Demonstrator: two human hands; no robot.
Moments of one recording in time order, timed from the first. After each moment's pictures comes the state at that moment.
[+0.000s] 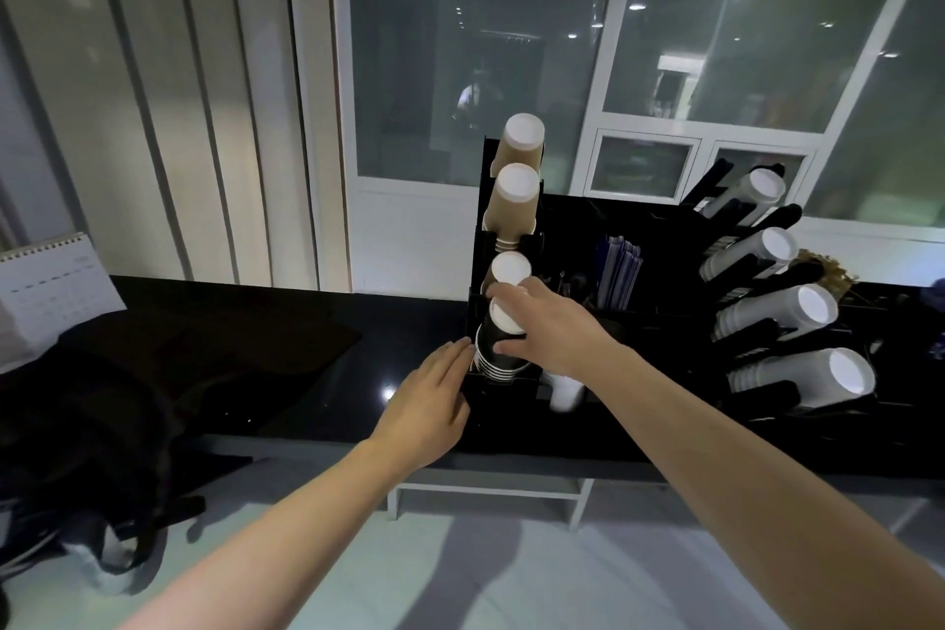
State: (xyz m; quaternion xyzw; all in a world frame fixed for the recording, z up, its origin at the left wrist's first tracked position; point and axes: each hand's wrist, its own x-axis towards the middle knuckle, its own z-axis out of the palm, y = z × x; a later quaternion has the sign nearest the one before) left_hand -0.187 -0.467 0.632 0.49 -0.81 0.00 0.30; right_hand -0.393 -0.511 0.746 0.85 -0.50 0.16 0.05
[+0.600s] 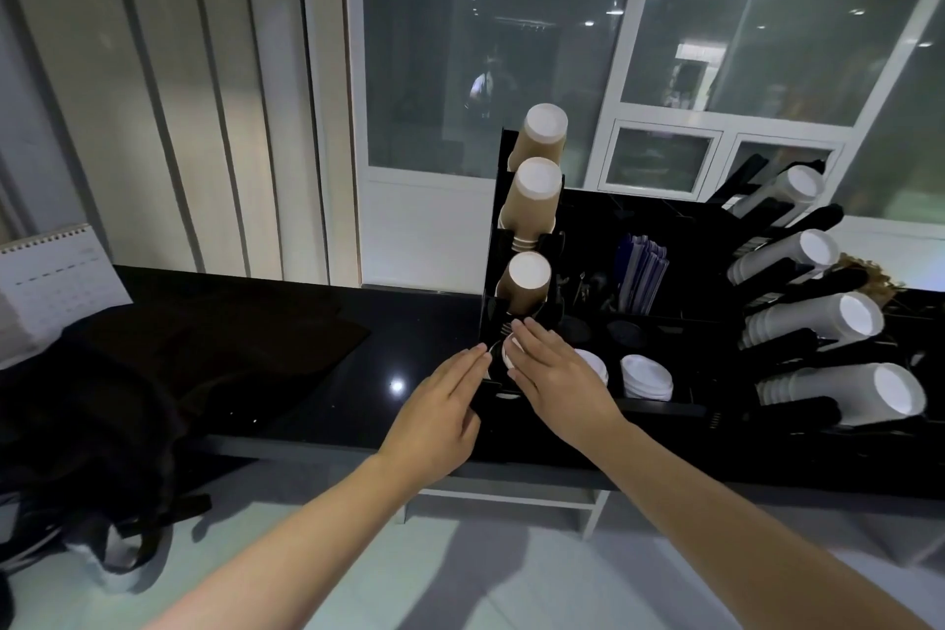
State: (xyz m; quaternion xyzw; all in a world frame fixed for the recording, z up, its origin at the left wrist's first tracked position) left_hand -0.184 -0.470 0.623 0.47 -0.82 -0.01 0.32; right_hand -0.397 -0.513 0.659 0.86 -0.37 0.27 0.21
